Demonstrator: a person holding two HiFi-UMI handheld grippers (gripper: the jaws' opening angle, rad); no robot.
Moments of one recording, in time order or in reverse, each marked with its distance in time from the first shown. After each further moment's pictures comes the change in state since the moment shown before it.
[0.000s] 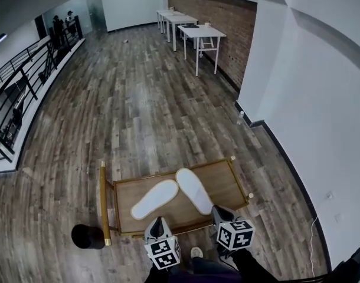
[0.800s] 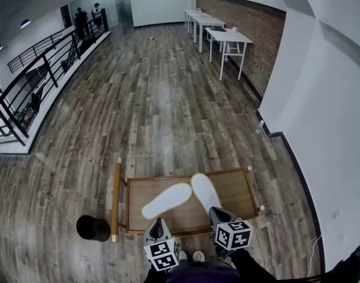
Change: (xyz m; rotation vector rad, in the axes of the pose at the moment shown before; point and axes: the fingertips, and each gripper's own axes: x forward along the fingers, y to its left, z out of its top) left arm -0.009 0.038 0.011 -0.035 -0.013 0.123; right arm 0.046 0.040 0.006 -0.062 0.065 0.158
